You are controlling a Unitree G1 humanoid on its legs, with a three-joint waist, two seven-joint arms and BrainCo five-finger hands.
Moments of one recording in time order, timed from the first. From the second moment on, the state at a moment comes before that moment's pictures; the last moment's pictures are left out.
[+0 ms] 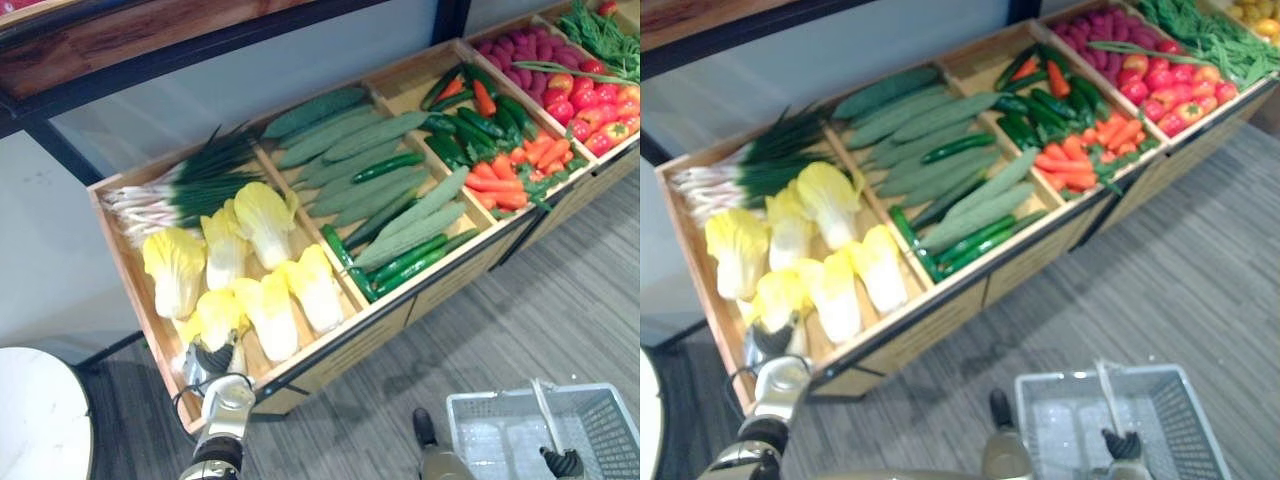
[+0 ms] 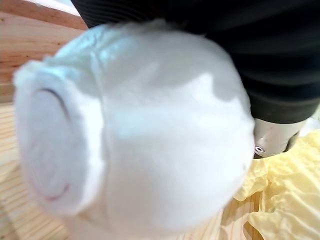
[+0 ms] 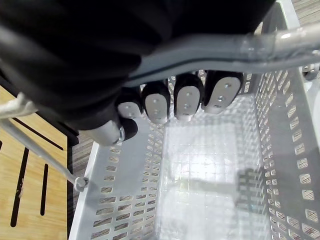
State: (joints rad) left arm -0.20 0.17 0.24 0.90 0.34 -0.08 0.67; right arm 0.08 -0.28 -0.37 1.09 -0.35 -0.14 -0.24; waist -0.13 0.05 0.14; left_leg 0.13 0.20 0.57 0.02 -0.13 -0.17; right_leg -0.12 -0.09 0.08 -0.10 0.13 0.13
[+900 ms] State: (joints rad) left arm -0.05 0.10 0.22 0.61 0.31 -0.07 0.57; right arm 0.12 -0.24 -0.46 1.12 -0.35 -0.11 -0.23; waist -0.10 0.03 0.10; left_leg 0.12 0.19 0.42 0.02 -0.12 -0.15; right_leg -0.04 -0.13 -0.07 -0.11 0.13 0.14
